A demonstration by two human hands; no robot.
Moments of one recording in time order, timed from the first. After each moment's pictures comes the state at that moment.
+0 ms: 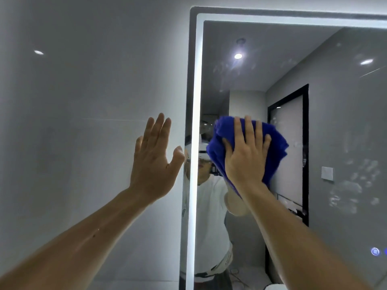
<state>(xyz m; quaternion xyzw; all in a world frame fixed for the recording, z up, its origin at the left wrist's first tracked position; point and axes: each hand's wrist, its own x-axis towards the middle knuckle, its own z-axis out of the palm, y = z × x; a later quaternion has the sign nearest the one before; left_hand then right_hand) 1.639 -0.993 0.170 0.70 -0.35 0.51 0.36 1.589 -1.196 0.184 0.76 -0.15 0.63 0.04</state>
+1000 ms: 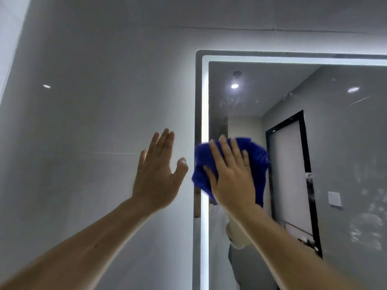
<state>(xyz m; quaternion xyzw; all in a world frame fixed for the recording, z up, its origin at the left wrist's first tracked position) 1.661 -0.979 0.217 0.71 -0.35 0.52 0.33 1.608 -1.157 0.205 0.78 -0.07 0.60 0.13</state>
